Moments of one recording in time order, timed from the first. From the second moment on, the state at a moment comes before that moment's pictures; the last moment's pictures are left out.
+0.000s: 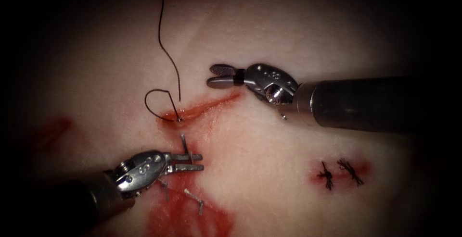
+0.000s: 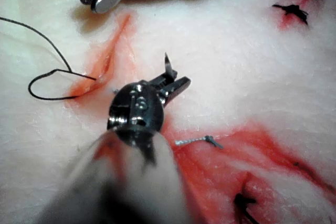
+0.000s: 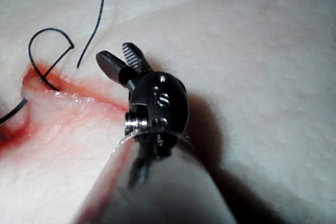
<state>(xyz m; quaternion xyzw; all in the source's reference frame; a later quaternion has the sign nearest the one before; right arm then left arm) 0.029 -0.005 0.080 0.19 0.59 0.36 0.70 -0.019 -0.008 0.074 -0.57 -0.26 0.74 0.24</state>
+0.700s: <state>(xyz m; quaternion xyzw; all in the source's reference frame) 0.030 -0.006 0.079 0.20 0.58 0.30 0.73 -0.013 -0.008 0.062 -0.64 -0.39 0.64 0.20</state>
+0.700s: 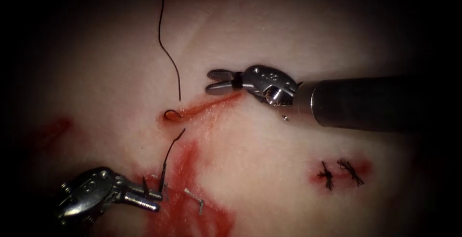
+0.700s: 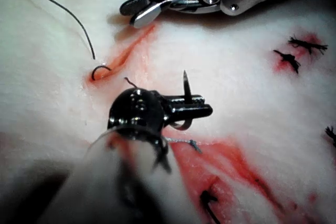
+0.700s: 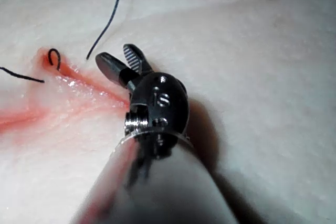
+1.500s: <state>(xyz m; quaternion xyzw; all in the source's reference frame) 0.033 -0.013 0.077 0.13 0.59 0.10 0.79 -0.012 -0.010 0.054 -0.65 -0.18 0.74 0.03</state>
